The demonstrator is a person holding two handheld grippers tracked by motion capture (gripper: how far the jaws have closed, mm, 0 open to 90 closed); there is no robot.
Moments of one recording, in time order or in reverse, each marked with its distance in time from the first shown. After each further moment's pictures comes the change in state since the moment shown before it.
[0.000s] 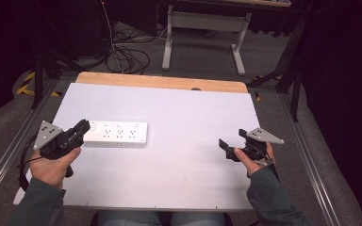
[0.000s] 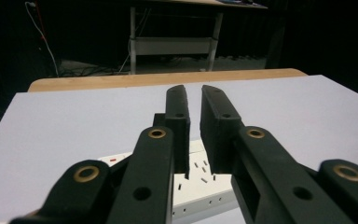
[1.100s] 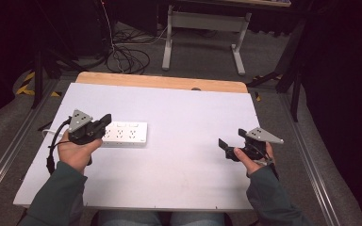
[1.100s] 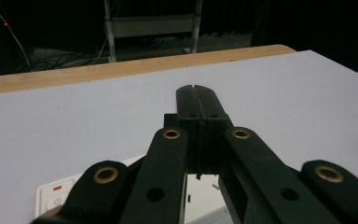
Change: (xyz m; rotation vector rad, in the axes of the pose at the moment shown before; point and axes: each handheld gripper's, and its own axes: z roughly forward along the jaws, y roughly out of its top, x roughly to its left) left arm -0.024 0.006 0.057 0.093 -0.070 0.051; right arm 0.000 0.000 0.002 0.001 0.002 -0.001
